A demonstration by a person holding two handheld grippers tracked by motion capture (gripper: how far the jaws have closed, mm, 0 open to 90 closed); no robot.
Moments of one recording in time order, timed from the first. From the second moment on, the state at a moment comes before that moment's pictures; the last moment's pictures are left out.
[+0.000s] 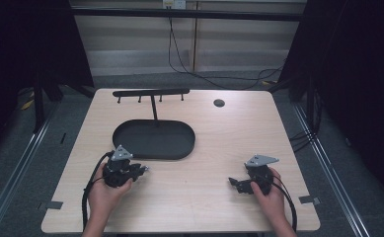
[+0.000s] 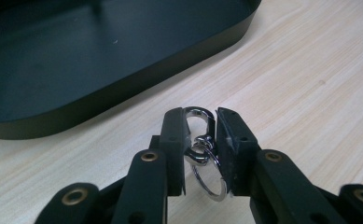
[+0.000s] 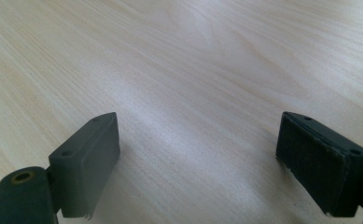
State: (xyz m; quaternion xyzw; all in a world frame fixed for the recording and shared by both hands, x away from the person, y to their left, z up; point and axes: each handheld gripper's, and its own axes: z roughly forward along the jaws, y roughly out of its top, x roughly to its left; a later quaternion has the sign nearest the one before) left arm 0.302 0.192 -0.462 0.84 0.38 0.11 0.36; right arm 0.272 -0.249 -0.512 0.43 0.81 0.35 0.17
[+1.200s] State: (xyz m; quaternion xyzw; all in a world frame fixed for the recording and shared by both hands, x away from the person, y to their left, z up) left arm 0.320 0.186 -0.436 0.84 0.39 0.10 0.38; right arm 0.272 -0.249 -0.511 0.43 0.81 0.35 0.17
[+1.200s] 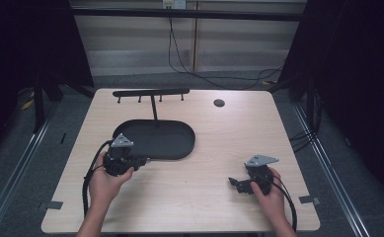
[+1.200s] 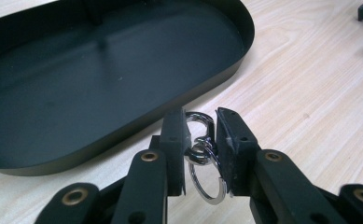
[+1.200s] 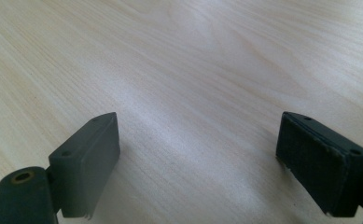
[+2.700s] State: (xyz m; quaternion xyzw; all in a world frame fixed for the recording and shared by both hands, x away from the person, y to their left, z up) left arm 0.353 0.177 -0.412 0.82 0.40 0.10 0.39; right arm 0.272 -0.249 -0.511 0.43 0.81 0.35 0.17
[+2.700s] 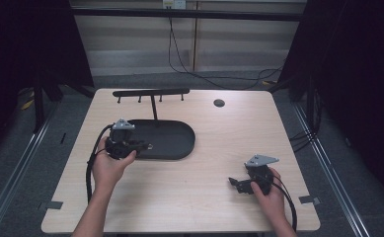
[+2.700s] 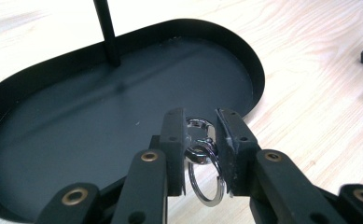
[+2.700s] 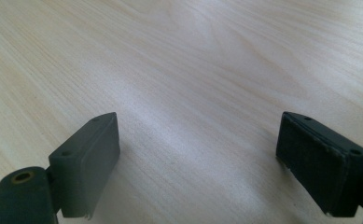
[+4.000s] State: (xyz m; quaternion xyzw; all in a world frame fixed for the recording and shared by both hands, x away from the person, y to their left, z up) left arm 0.380 0.163 -0.410 0.81 0.41 0.11 0.40; right arm 0.272 -0.249 -0.511 0.43 0.81 0.35 0.17
